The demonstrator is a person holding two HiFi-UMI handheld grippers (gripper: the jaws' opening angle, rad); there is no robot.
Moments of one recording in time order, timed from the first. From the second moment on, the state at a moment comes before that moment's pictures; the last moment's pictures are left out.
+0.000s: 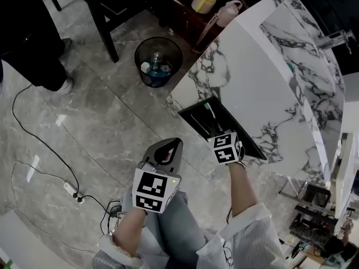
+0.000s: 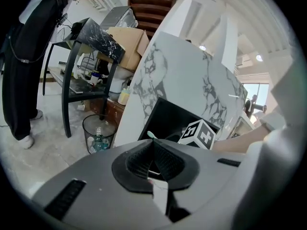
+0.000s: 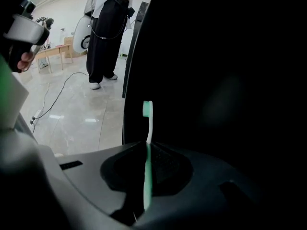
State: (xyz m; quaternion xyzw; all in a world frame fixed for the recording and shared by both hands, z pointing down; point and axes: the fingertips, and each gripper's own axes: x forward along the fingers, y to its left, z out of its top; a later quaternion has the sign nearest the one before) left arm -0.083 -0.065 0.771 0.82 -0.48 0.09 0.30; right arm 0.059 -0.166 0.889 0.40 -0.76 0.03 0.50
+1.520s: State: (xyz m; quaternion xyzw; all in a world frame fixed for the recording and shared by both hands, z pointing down) left arm -0.055 -0.048 0.524 0.80 -0.48 0.10 0.34; right arm 0.007 -0.048 0.628 0.35 -0.82 0.16 0.42
